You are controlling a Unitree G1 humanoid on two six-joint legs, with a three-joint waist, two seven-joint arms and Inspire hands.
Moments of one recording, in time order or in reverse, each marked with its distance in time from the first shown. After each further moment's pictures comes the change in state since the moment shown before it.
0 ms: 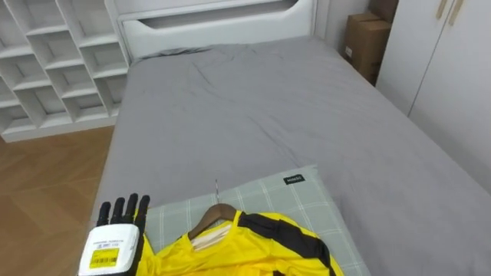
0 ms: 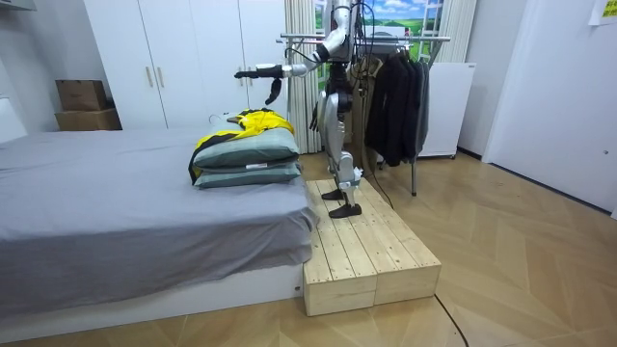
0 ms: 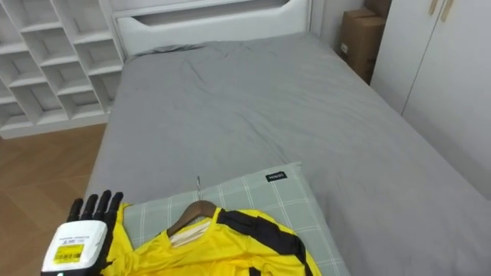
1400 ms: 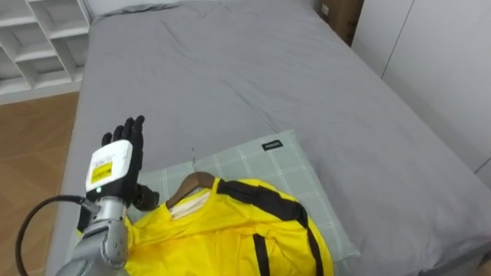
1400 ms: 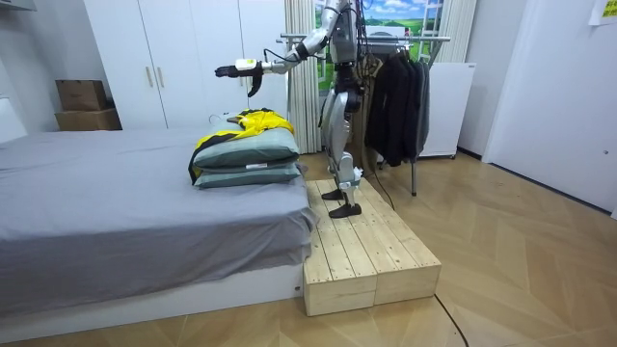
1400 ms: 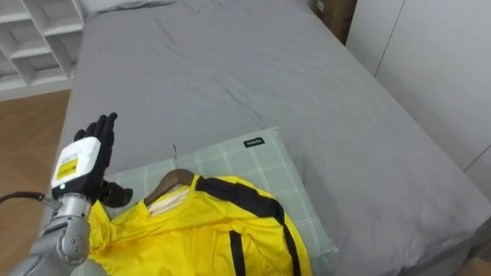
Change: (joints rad) left arm -0.444 0.055 0.008 0.258 -0.577 -0.171 -0.066; right arm -0.081 -0.020 0.089 0.000 -0.008 -0.036 -0.062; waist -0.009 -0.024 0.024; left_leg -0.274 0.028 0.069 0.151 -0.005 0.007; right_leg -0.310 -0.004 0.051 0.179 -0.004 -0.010
